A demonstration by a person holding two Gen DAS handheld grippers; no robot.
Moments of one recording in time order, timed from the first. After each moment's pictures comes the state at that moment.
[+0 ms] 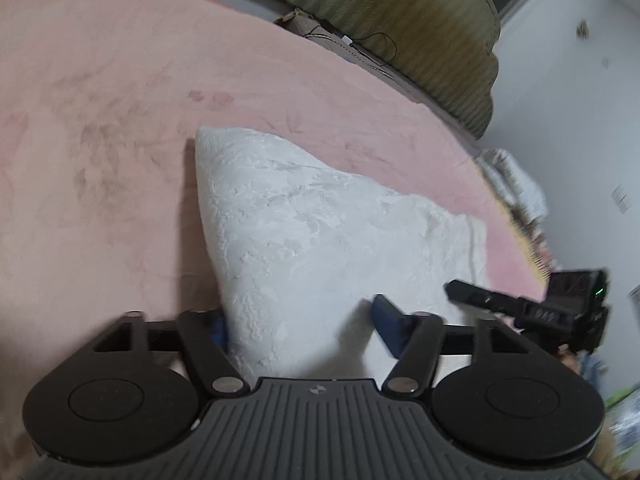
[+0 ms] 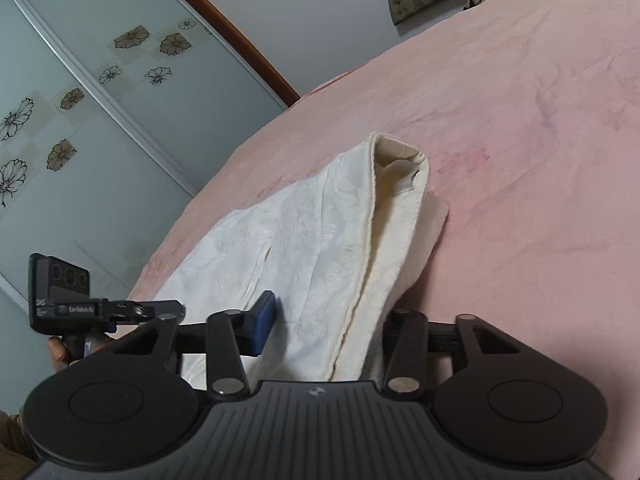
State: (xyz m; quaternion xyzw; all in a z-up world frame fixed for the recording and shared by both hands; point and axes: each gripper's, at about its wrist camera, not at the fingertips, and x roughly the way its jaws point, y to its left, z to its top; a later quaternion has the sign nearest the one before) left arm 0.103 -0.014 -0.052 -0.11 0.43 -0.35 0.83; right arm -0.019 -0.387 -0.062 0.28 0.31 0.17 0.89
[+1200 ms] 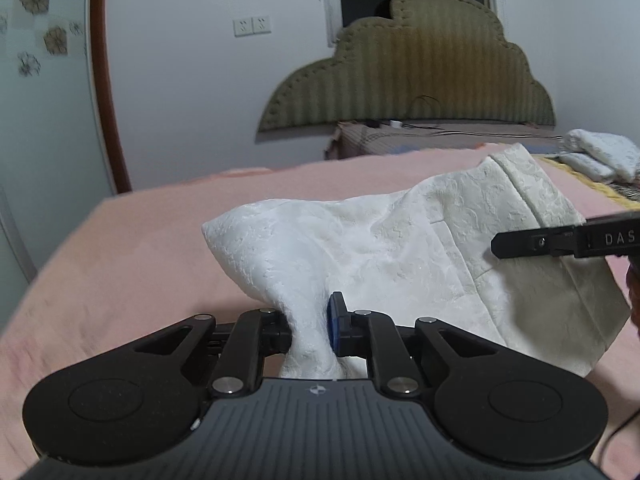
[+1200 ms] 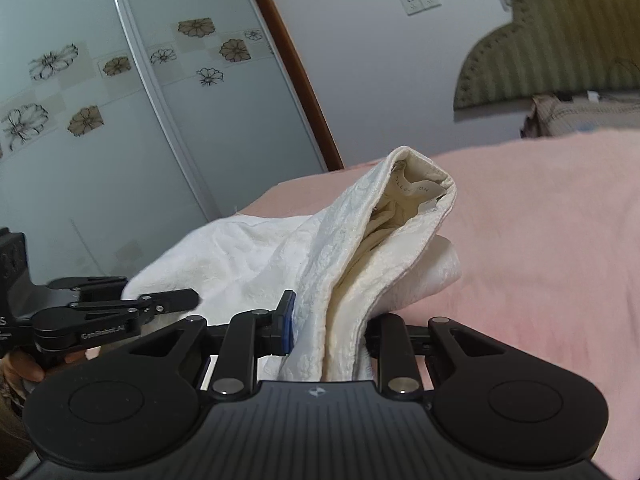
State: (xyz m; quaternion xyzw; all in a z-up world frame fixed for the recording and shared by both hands) left arm 0.073 -0.032 0.027 0.11 0.22 -0.21 0.95; right arm 0.053 -0.305 0.034 0.14 0.23 0.17 0.95
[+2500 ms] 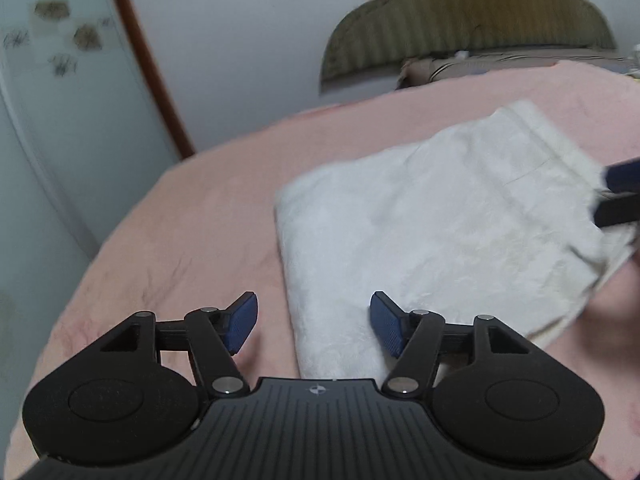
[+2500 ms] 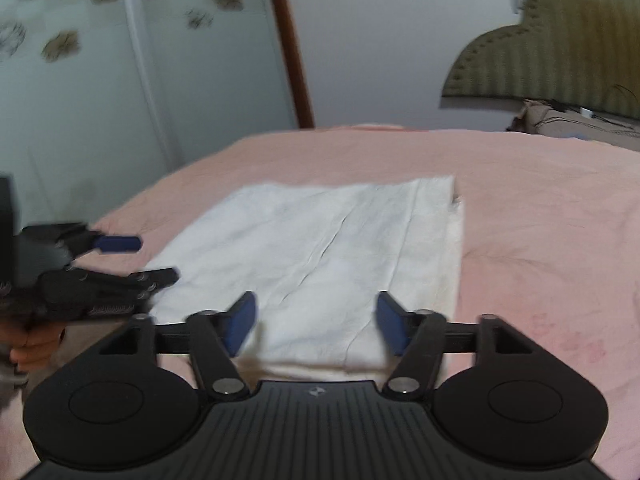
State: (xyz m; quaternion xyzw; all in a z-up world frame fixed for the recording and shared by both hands) left arm 0.113 -0.019 -0.035 0.19 0.27 -0.09 0.94; right arm 0.054 -0.252 -0.017 0.03 0.28 0.11 0.95
